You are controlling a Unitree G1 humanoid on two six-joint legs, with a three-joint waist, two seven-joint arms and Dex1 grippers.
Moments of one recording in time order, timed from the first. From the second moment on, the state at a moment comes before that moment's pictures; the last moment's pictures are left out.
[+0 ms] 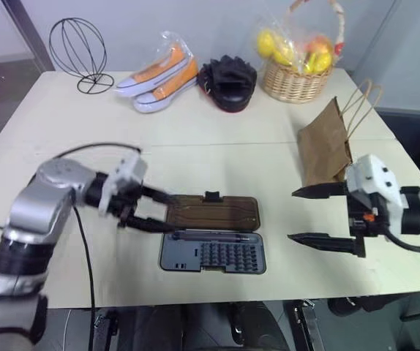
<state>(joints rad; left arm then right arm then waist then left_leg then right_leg) -0.38 0.81 -0.07 -0.29 -0.44 0.64 -1.58 -0.20 -1.15 -0.24 -0.59 0.84 0.79 1.02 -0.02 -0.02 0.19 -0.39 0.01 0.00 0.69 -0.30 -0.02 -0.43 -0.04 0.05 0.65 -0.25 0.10</state>
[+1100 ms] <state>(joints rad) -0.20 0.75 -0.22 -0.23 -0.28 0.31 -1.32 -0.74 -0.66 0.41 0.17 0.18 0.55 1.08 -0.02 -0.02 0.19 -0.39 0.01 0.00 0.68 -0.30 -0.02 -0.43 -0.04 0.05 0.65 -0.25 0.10</state>
